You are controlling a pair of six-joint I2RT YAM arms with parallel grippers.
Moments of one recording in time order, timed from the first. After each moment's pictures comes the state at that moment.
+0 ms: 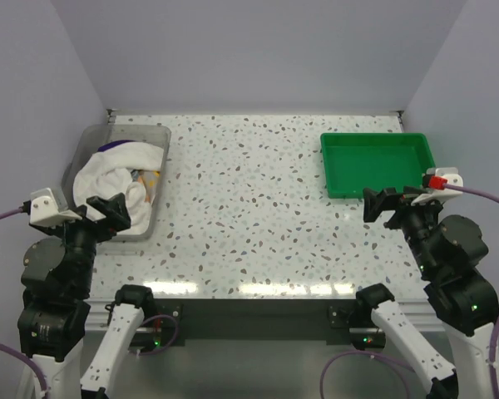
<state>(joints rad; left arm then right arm) -0.11 0.38 1.15 -0.83 -0.27 -0.34 0.35 0.50 1.15 -0.75 0.24 0.13</state>
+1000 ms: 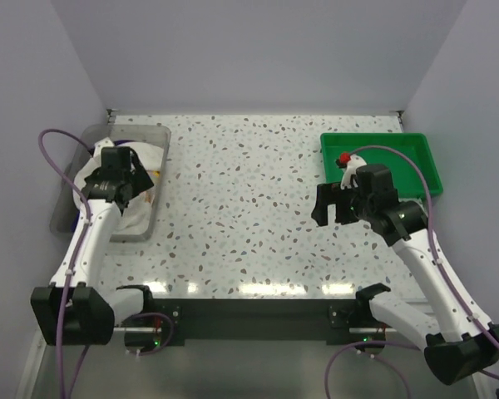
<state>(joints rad) -0.01 1.13 1.02 -0.69 -0.37 -0.47 0.35 0.94 1.03 -0.87 -0.09 0.20</state>
